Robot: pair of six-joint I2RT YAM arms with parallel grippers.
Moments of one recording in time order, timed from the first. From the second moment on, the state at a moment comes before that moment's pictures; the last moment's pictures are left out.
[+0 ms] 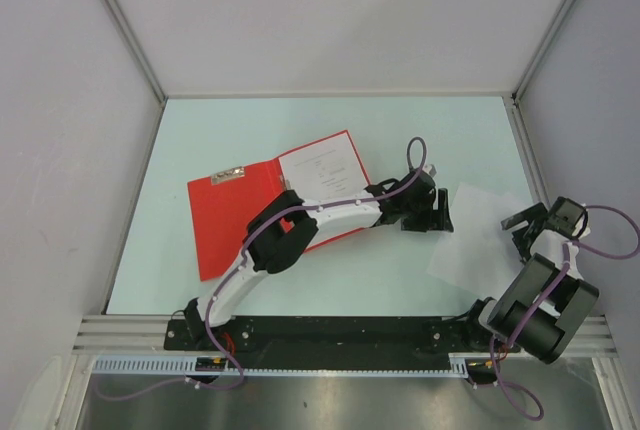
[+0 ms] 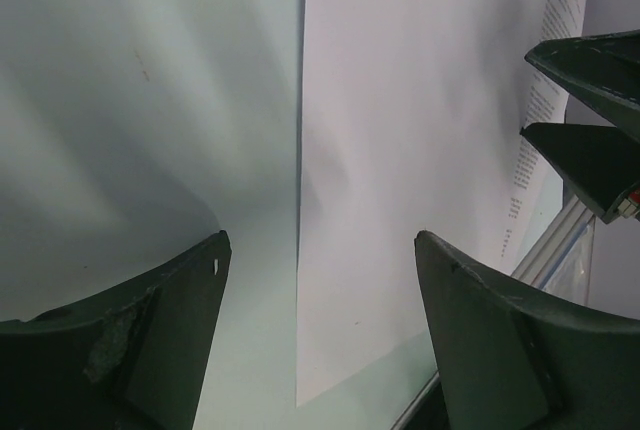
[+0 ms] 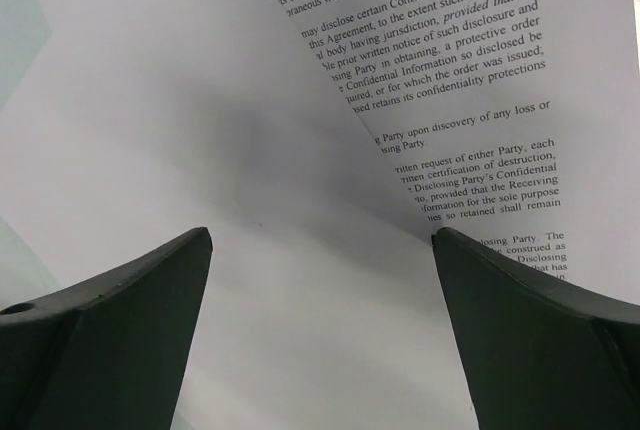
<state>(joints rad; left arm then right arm) -1.05 2.36 1.82 -0.17 0.15 -0.91 -0.66 1.23 0.56 -0.31 -0.05 0.52</state>
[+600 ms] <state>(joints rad) -1.07 2.36 1.99 -0.32 0.17 -0.67 -0.45 1.17 0.54 -0.28 -0.13 0.61</state>
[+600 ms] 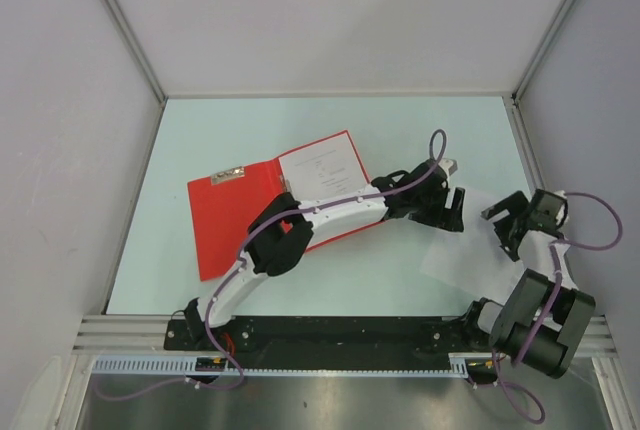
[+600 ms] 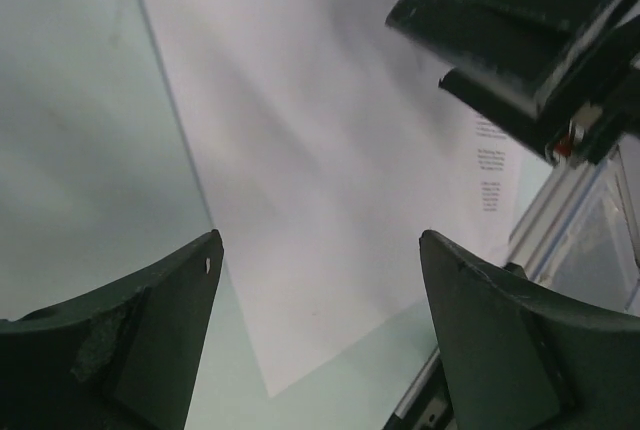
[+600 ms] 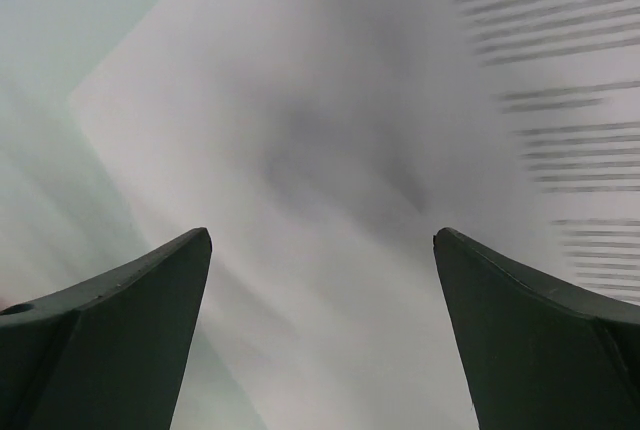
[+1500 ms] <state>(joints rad) -1.06 2.45 2.01 -0.29 0.19 -0.80 -0.53 1.25 0.56 -0.27 -0.02 0.52</state>
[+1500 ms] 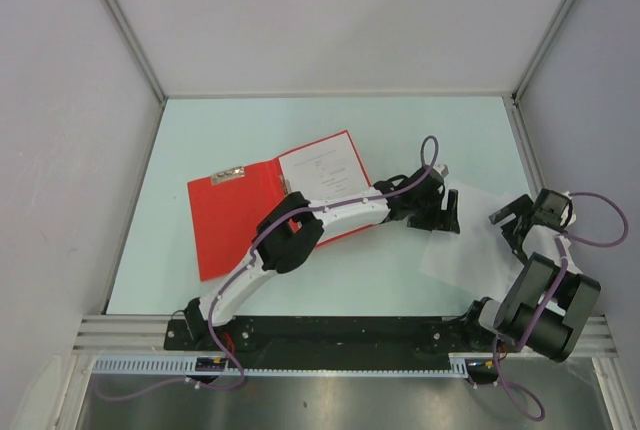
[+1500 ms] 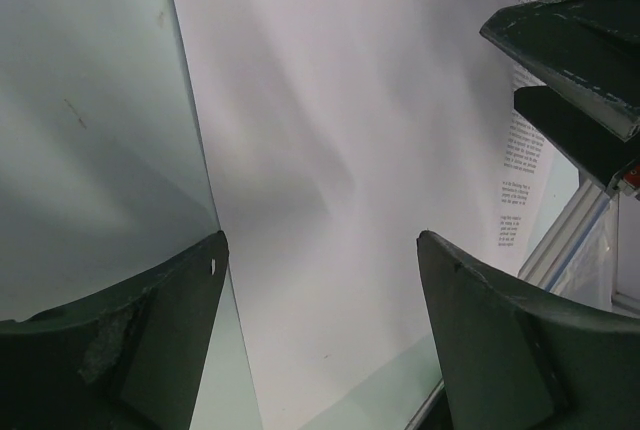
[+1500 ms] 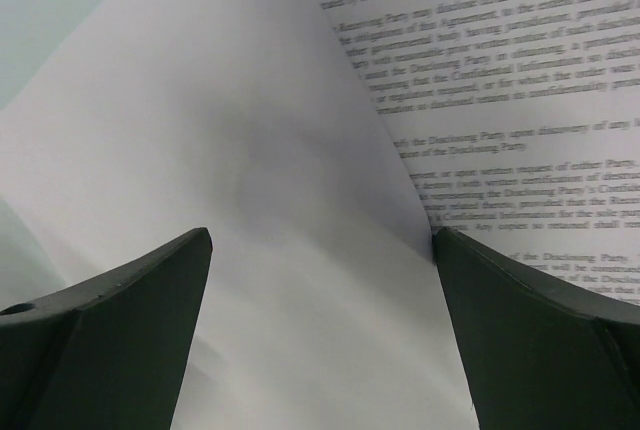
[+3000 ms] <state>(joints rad) -1.03 2.36 1.97 -0.32 0.28 -0.70 -0.39 1.25 0.56 -0.26 -0.01 0.59</state>
